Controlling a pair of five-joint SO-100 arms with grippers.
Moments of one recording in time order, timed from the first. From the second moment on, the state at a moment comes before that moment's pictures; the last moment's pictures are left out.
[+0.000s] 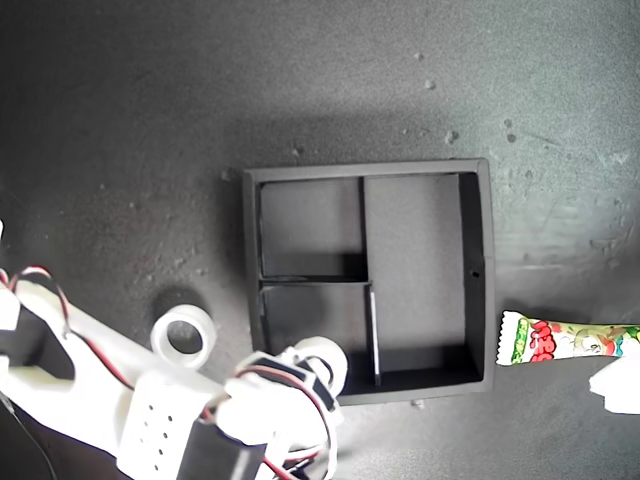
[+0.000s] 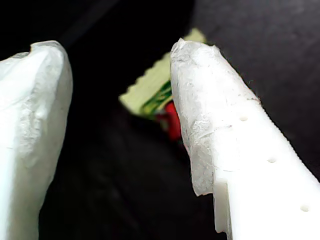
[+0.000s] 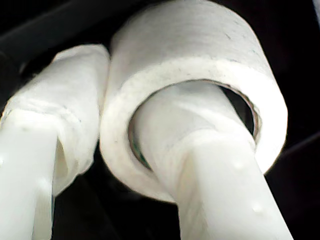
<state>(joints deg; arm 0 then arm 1) 21.3 31.7 -0.8 104.1 -61.1 -30.9 140.4 134.6 39.9 76.8</state>
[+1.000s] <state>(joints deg) 28.2 99.4 77.4 96.2 -82.8 -32.2 140.4 169.3 15.3 99.9</state>
